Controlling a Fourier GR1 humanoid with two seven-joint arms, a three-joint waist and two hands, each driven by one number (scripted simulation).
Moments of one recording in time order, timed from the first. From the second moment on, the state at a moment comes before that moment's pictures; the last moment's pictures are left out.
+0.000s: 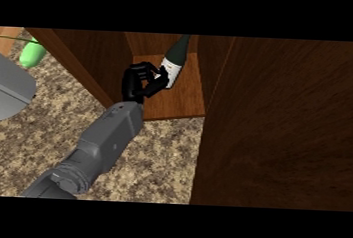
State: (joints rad) left arm -1.03 0.00 -0.06 -0.08 0.61 0.38 -0.72; right arm -0.62 -0.17 0.00 -2.40 -0.19 -0.08 0.93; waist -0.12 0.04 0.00
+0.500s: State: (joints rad) left arm -0.93 0.00 -0.06 -0.09 0.66 0.29 -0.76; right arm -0.63 -0.15 0.02 -2.40 -0.20 -0.08 0.92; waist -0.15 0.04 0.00
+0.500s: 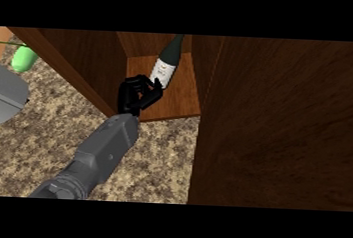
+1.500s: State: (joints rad) left arm -0.91 0.00 -0.14 -0.12 0.73 0.37 -0.76; right arm -0.63 -0.14 0.00 -2.38 -0.24 -0.06 0.90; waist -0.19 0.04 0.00
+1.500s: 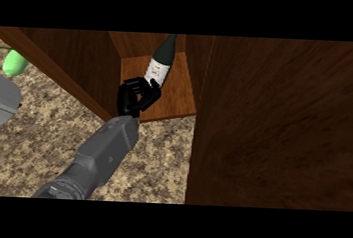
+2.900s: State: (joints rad) left arm -1.16 0.00 -0.14 -0.07 0.79 0.49 -0.59; right arm -0.56 -0.16 -0.05 -2.38 -0.26 -0.02 0.86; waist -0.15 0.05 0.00
